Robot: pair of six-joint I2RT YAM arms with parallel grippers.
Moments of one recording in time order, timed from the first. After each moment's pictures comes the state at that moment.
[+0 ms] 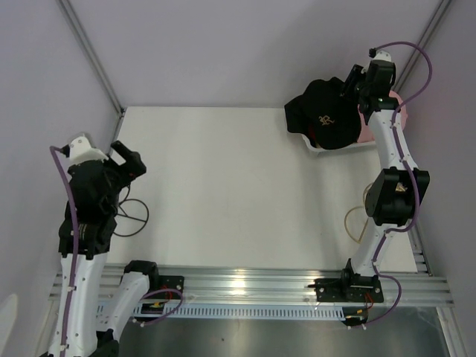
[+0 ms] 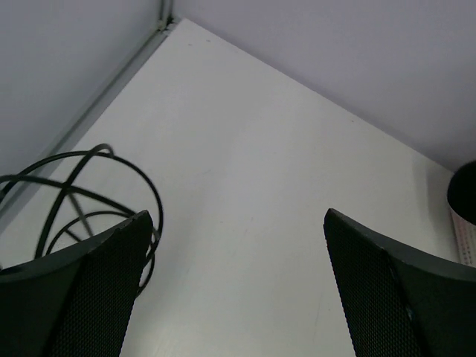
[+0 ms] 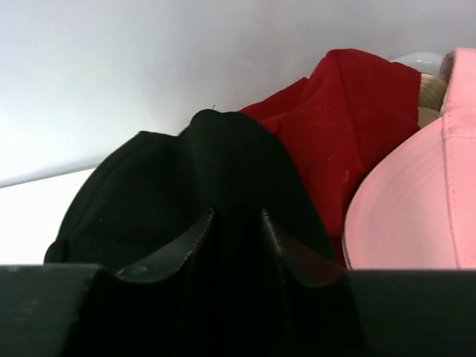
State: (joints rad) left arm -0.07 0.70 1.09 -0.65 -0.26 -0.40; right arm -0.05 1.95 1.93 -0.34 -0.07 0.28
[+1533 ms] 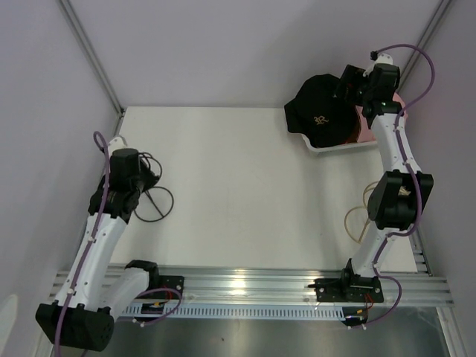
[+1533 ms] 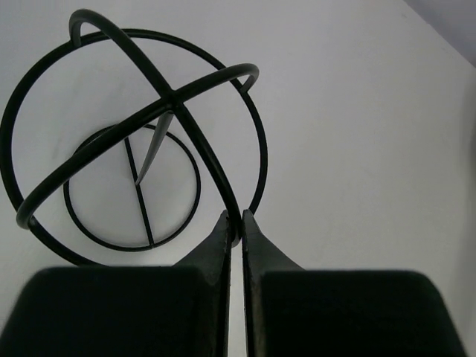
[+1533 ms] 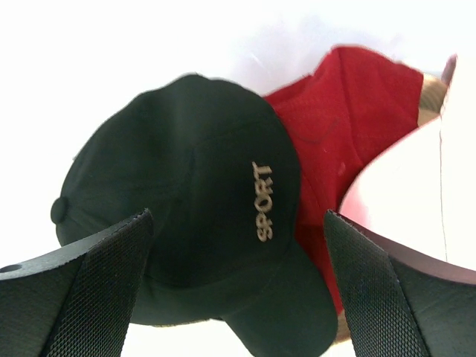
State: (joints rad) left arm -0.08 0.91 0.94 -0.65 -0.28 -0.62; right arm -0.07 1.90 1.86 -0.29 -0.14 0.24
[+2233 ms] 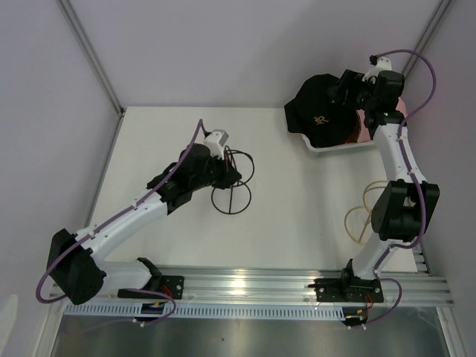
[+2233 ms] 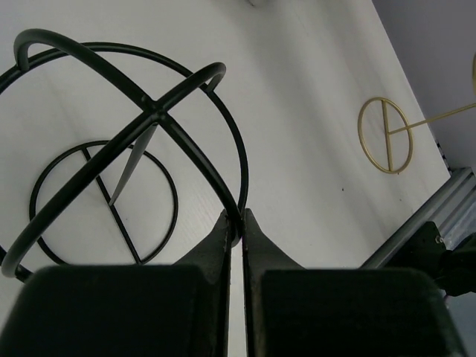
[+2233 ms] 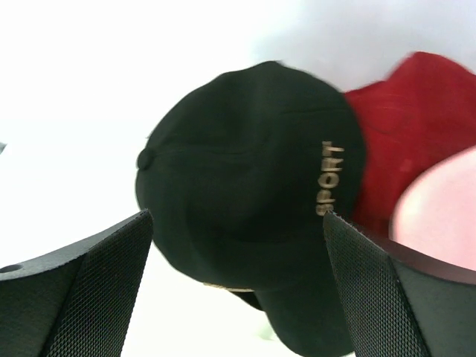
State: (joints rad) left arm -0.68 1.22 0.98 -0.23 0.09 -0.48; right arm -0.08 1.77 1.67 -0.15 -0.31 0.25
